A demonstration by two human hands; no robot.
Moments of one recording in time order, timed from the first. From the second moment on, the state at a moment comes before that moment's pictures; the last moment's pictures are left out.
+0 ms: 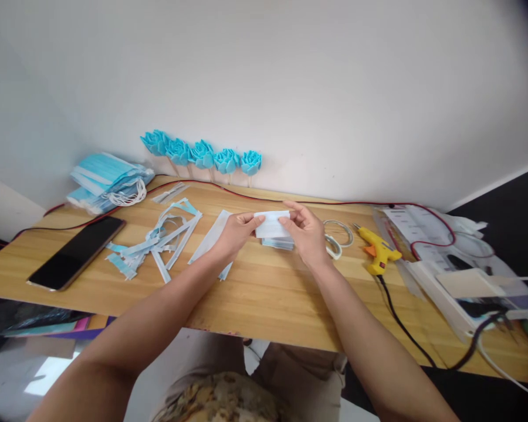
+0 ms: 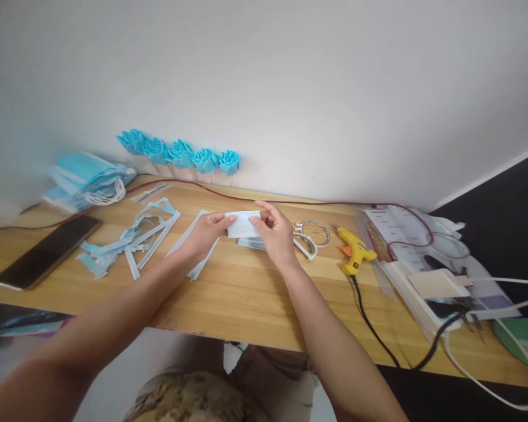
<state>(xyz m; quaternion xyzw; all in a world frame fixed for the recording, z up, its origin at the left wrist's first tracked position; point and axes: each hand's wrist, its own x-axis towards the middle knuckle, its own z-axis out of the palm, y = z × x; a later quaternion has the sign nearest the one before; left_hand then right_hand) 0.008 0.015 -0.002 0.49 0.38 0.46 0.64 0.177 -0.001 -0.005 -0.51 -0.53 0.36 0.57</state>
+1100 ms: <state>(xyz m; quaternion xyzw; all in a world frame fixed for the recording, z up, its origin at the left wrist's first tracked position) 0.012 0.014 -0.011 0.63 0.38 0.41 0.54 0.184 -0.006 0.002 -0.52 -0.72 0.15 0.43</state>
